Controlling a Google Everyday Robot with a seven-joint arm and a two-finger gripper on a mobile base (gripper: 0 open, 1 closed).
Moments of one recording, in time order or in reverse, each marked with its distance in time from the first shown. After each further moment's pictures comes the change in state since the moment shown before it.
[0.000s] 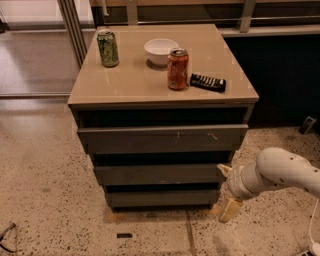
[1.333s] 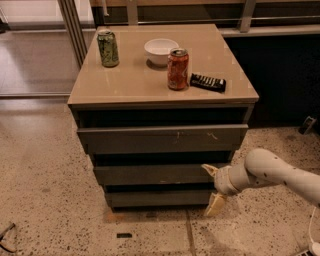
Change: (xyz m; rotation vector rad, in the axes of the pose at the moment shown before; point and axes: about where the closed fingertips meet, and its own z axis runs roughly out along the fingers) arm -0.014 -0.021 0.064 -0.046 -0.181 -0.047
